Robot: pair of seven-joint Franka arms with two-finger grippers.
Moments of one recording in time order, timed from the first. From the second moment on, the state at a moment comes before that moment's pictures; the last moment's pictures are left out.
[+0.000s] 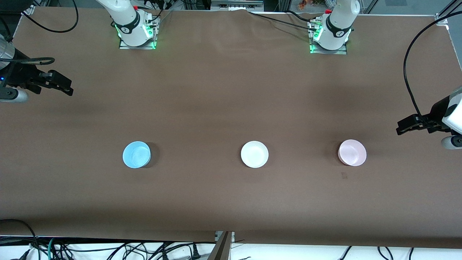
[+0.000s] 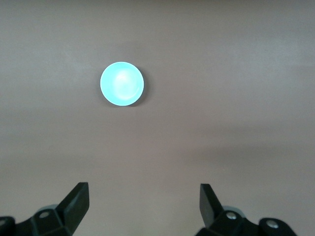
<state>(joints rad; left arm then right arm) 0.25 0.28 -0.25 -1.40 0.08 1.69 -0.10 0.04 0.06 0.02 -1.52 -0.02 1.56 0.10</state>
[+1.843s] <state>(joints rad) 0.39 0.53 -0.24 -1.51 0.08 2.04 0.03 0.04 0.06 0.03 -1.52 -0.01 1.56 0.10</state>
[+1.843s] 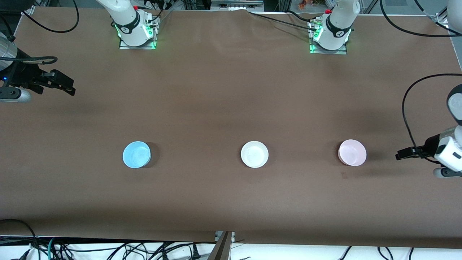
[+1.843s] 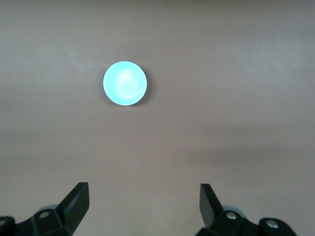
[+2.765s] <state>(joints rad) 0.39 0.58 -0.24 -1.69 0.08 2.31 0.03 0.04 0.06 0.03 -1.52 -0.01 1.56 0.10</state>
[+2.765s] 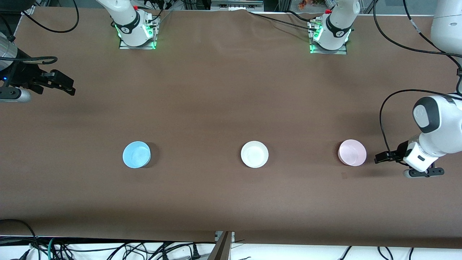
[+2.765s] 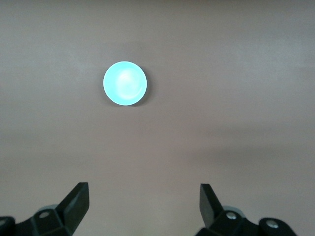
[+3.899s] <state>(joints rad) 0.36 0.55 -0.25 -1.88 0.20 2.44 -0.04 0.04 0.06 0.03 -1.52 -0.01 1.56 0.10</state>
